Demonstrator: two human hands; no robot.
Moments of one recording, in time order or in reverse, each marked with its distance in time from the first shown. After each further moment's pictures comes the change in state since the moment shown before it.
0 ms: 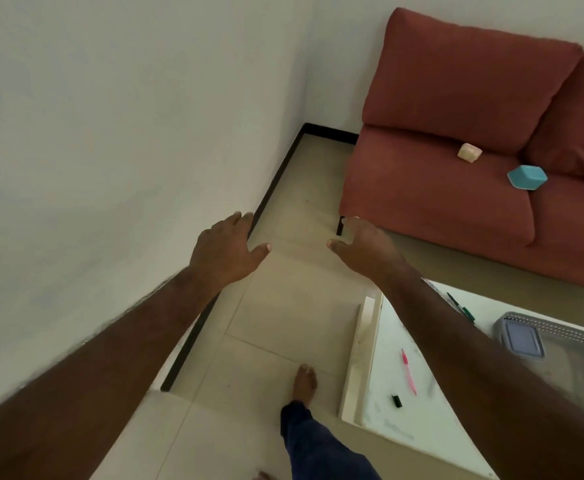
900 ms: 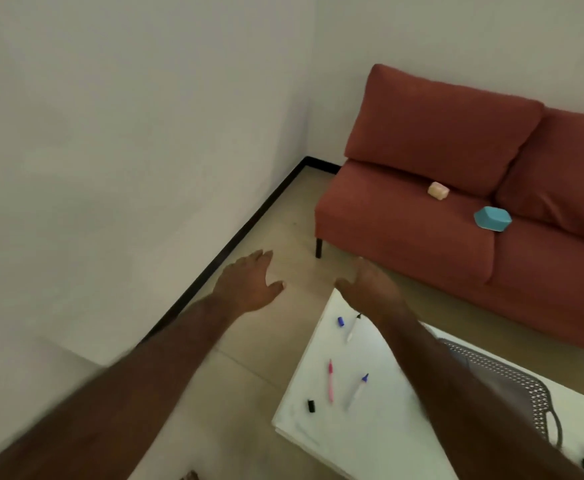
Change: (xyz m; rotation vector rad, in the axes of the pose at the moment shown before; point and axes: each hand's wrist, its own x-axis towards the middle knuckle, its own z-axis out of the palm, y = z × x) left_hand -0.069 0.259 0.088 -0.009 -0.039 -0.072; right_hand -0.101 0.221 -0.106 -0.075 -0.043 -0.042
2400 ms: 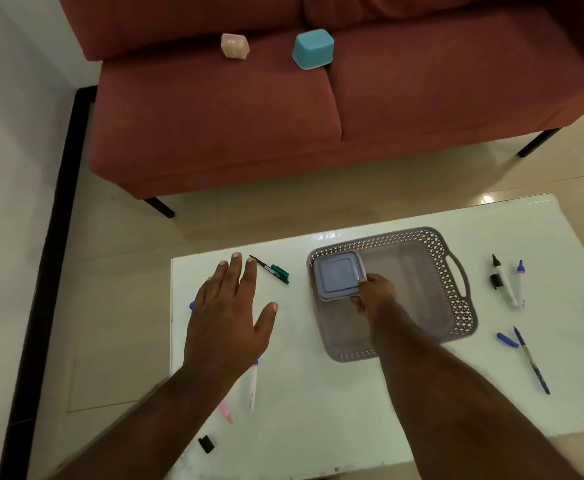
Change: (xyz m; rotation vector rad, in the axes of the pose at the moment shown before) left_hand 0.112 0.289 0.287 0.185 -0.107 0.453; right_hand 0.070 0.499 0.207 1.340 0.368 1.133
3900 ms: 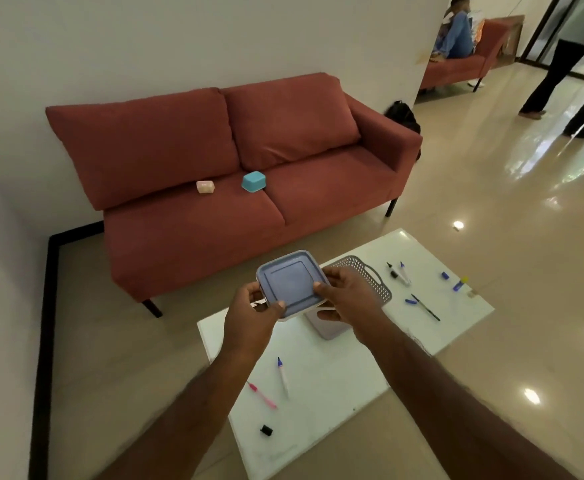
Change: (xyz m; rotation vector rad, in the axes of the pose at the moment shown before) left_hand -0.204 -0.064 -0.240 -1.117 0.005 0.011; right_hand -0.508 -0.034 -0.003 0.080 -0.115 -0.556
